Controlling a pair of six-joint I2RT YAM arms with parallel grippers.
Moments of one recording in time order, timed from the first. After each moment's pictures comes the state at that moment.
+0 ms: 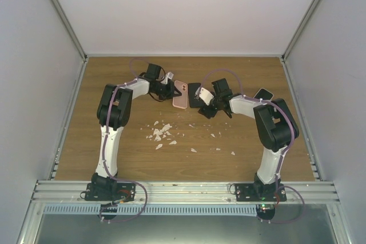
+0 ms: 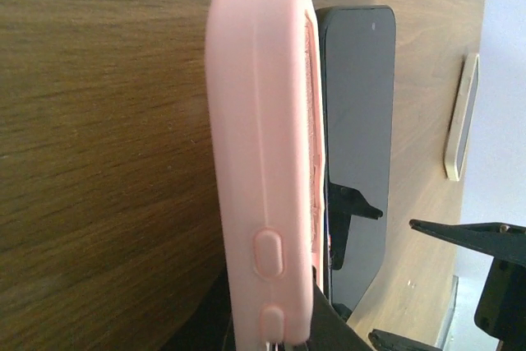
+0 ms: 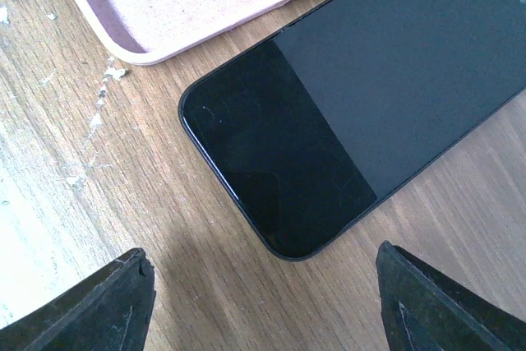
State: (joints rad) left arm -0.29 2.34 1.64 -0.29 0.76 -0.53; right arm 0.40 1.89 1.09 -0.17 -0.25 -0.58
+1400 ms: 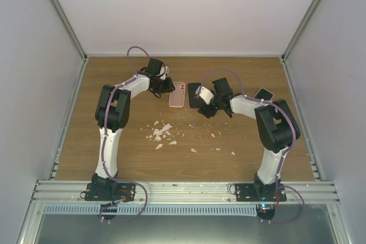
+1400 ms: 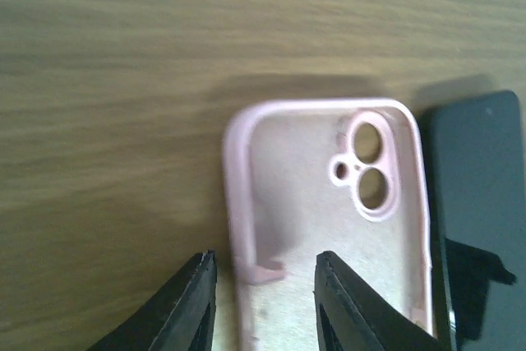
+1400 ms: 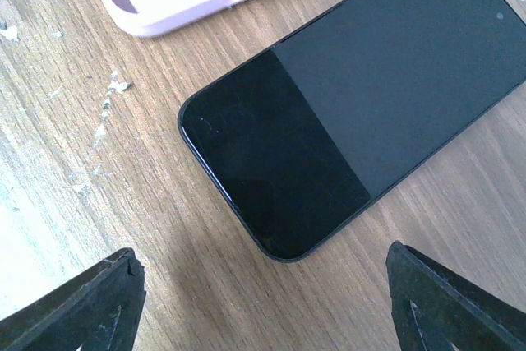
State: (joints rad) left arm -0.31 2.28 1.70 -0.43 0.35 -0.38; right arm 0.40 1.87 1.09 -0.17 -0.26 -0.58
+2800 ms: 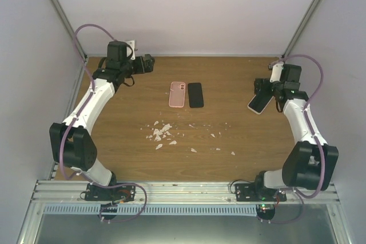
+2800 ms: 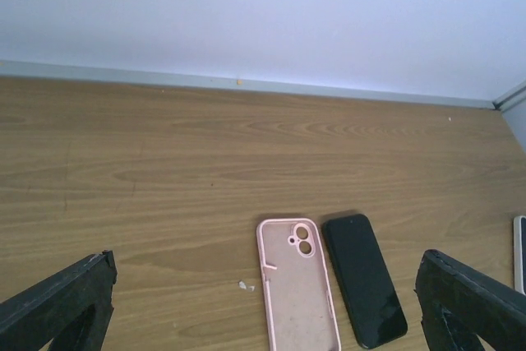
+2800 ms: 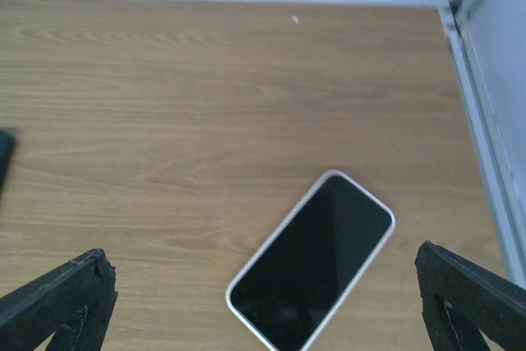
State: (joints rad) left arm -0.18 1.59 1.45 -0.40 0.18 -0.29; right arm -0.14 1.37 1.09 -0.38 -0.16 -0.14
